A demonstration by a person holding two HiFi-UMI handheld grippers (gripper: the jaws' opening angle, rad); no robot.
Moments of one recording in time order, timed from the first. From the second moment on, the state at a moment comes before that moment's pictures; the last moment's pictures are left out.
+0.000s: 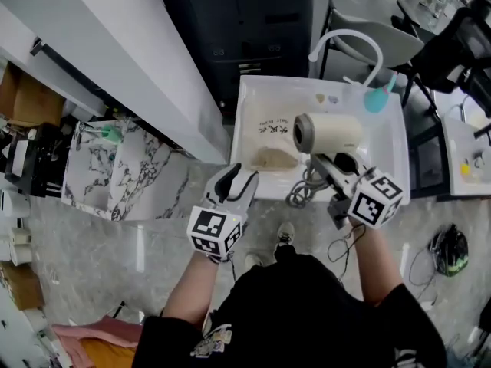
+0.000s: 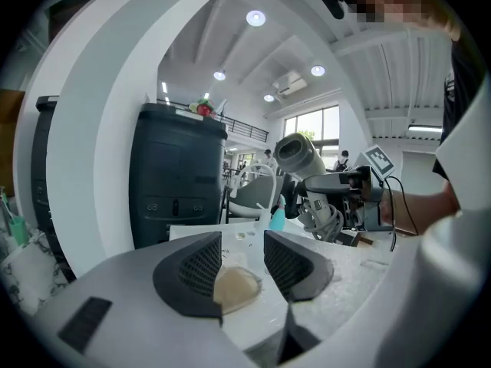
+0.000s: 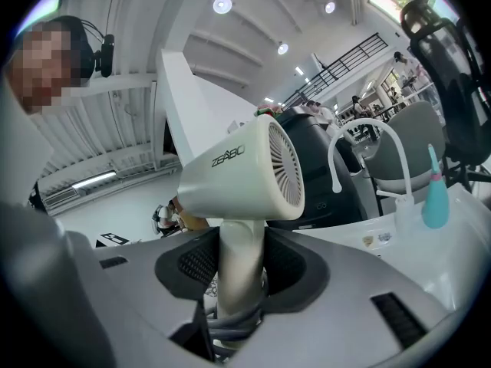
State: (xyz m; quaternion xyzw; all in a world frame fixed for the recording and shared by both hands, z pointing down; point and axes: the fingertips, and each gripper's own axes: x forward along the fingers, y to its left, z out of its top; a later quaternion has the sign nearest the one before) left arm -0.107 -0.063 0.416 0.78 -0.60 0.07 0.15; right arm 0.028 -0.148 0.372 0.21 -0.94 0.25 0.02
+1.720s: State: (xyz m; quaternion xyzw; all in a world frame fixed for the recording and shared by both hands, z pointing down) left arm -0.110 -0.172 0.588 0.84 -0.41 0.30 0.19; right arm 0.013 -0.204 0.457 0.29 -0.88 0.37 0.06
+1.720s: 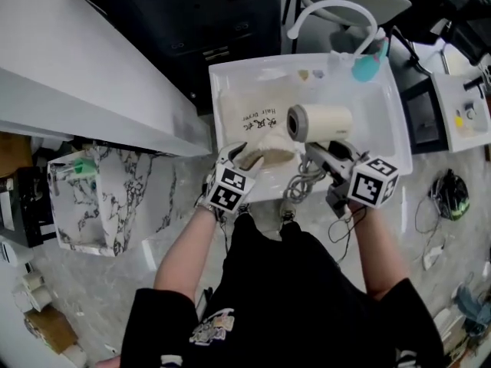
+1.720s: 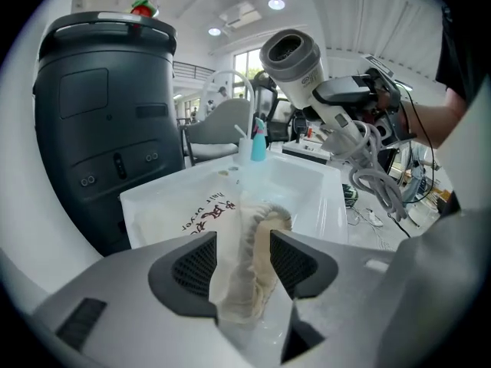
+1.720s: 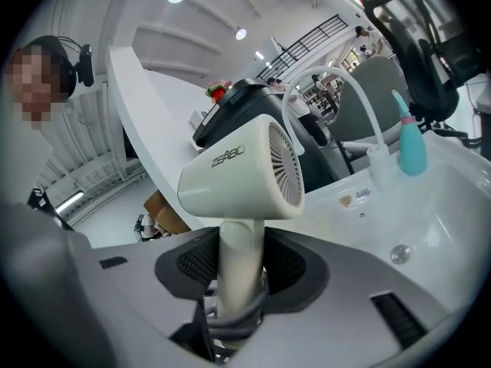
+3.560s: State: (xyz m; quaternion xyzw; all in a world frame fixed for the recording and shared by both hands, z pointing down) left arm -0.102 -0.183 0.573 0.89 -0.32 0.23 0.25; right arm -0.037 -0.076 0.635 0.06 -0.71 0.57 0.42
